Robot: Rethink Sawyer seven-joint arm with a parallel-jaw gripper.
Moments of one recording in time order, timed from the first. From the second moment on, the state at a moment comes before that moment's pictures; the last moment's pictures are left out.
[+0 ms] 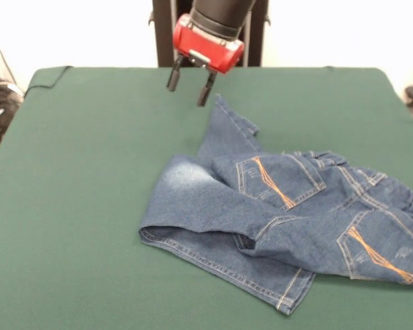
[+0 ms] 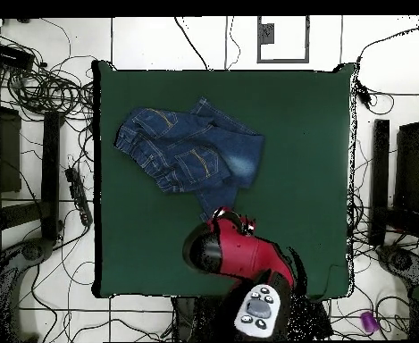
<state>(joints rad) 0.03 -0.54 -0.35 1.86 -0.01 0.08 2.07</state>
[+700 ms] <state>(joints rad) -0.32 -0.62 -0.03 1.87 -0.08 0.08 2.07</state>
